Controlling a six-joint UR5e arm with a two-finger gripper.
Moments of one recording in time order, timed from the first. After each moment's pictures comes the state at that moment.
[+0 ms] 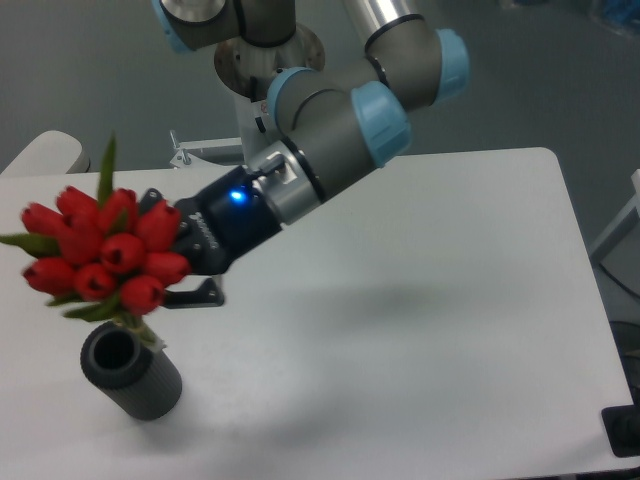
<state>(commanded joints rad) 2.36 -1.90 -1.53 -0.75 0.21 0.95</state>
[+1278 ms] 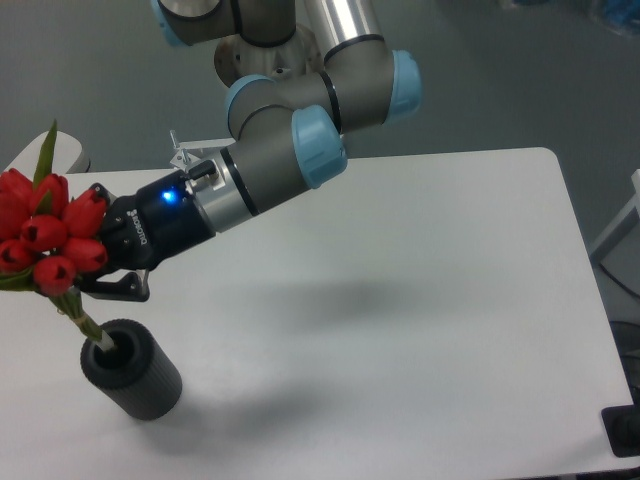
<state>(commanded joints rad) 2.32 -1.93 -1.61 -0.75 0.21 1.11</state>
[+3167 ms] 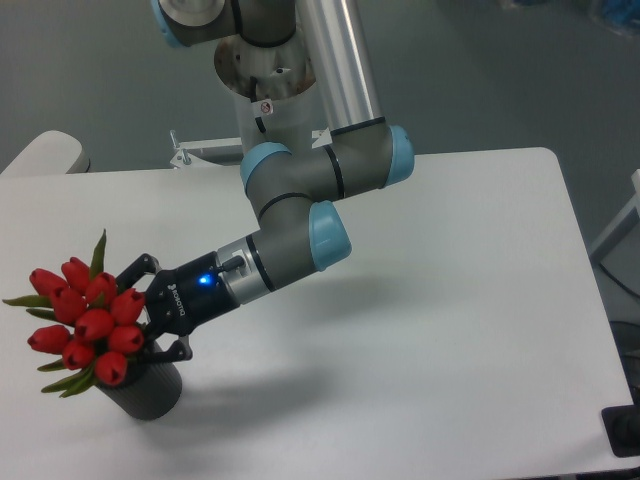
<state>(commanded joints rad) 2.33 -2.07 -1.72 -0.75 0.21 1.19</state>
